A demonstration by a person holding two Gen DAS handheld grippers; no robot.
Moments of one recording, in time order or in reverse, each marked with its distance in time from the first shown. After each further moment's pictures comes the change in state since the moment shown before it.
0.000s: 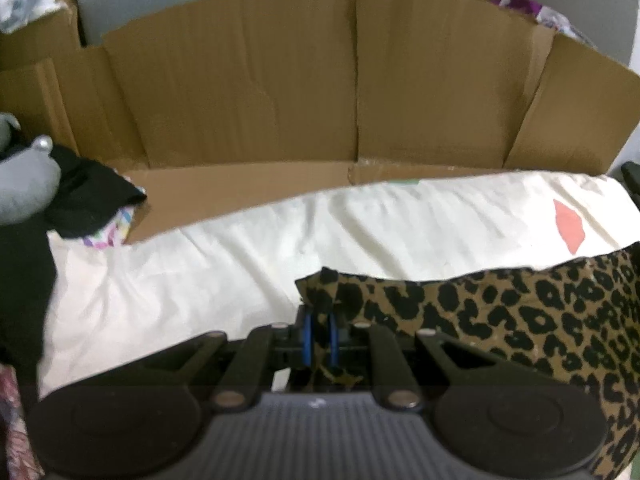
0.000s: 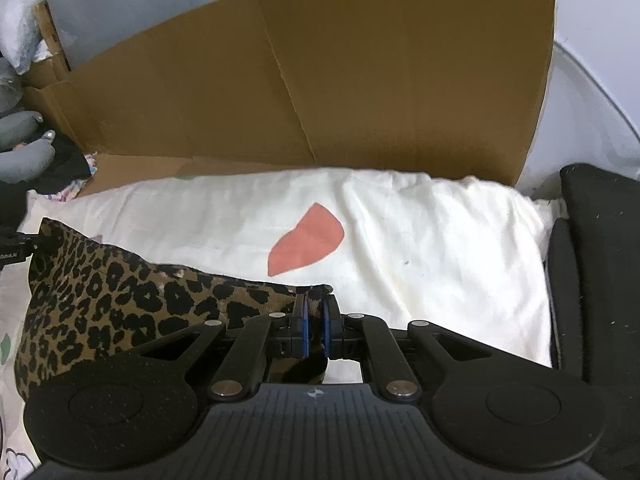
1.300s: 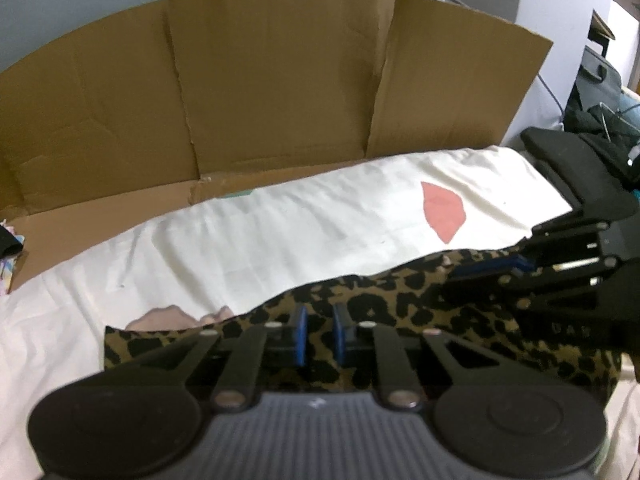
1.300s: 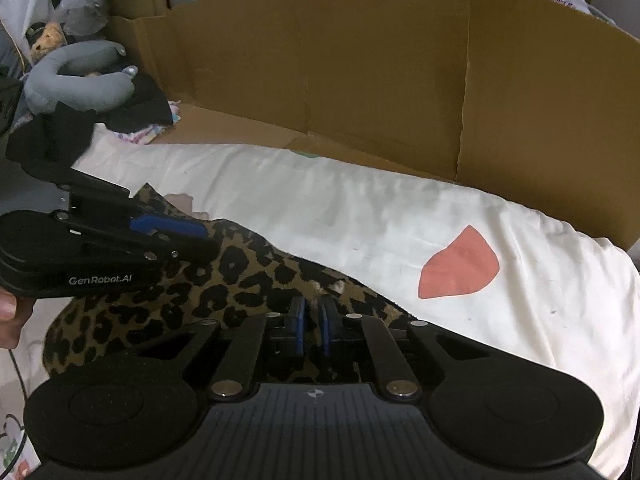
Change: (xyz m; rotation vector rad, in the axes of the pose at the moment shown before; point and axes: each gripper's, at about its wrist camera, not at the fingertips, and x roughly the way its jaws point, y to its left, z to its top) left arm 0.002 -0.097 -0.001 0.166 -0.045 -0.225; right arm 0.032 0.100 0.005 -0.241 0.014 0.127
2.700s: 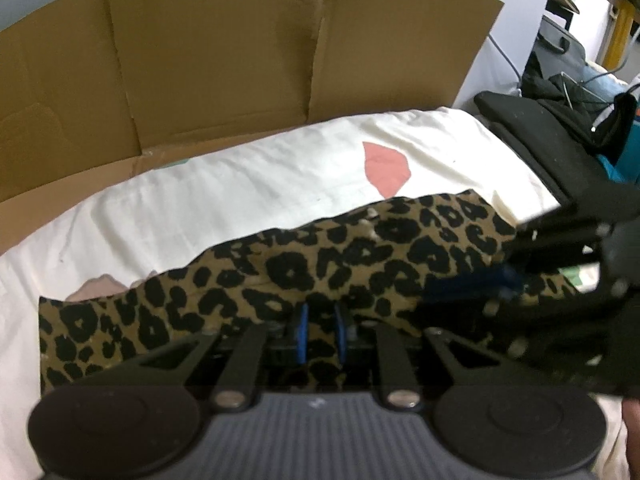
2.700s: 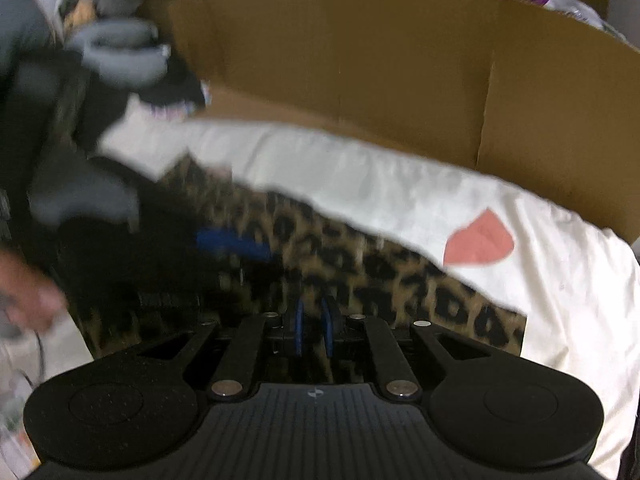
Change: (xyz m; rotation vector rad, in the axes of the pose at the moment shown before) left arm 0.003 -0.030 -0.015 0.064 0.056 -0.114; right arm -0.018 0.031 -0.035 -0.082 0.034 0.000
